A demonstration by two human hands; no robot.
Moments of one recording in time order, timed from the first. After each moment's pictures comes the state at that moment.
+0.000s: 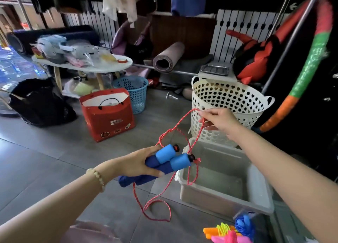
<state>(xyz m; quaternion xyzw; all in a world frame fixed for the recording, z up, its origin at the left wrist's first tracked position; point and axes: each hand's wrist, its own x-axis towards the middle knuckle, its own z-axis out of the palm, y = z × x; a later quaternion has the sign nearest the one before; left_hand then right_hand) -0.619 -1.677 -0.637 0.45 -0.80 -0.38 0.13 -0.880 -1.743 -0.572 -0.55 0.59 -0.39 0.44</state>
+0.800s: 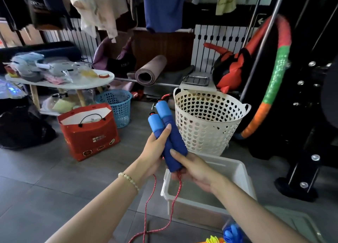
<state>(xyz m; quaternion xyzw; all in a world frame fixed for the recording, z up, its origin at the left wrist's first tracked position) -0.746 -1.717 -0.600 0.41 -0.35 -0.64 0.54 -0.867 -1.675 -0.610 -0.51 0.44 -0.37 0.64</state>
